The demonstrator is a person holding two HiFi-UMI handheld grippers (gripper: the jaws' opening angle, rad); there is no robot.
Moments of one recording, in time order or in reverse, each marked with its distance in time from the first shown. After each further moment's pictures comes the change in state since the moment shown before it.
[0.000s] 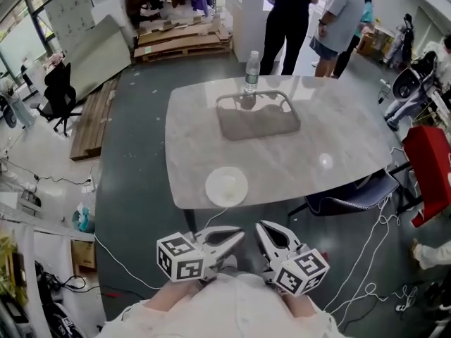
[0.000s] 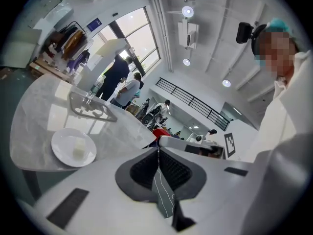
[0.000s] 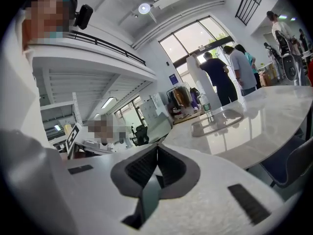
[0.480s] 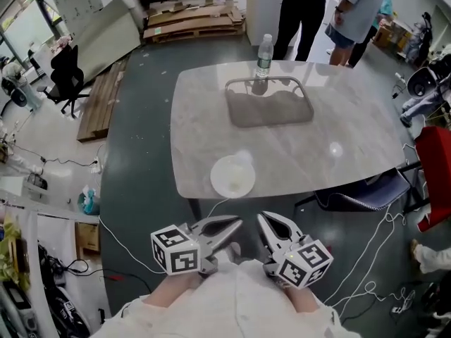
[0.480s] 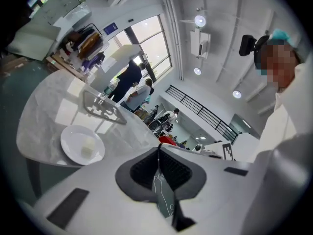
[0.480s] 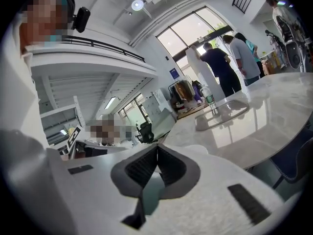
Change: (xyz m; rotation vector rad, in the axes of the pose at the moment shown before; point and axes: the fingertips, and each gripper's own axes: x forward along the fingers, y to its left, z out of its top) left arm -0.002 0.028 0.014 -0.111 -0.091 0.068; right arm 0.024 -0.015 -0.006 0.054 0.048 0.064
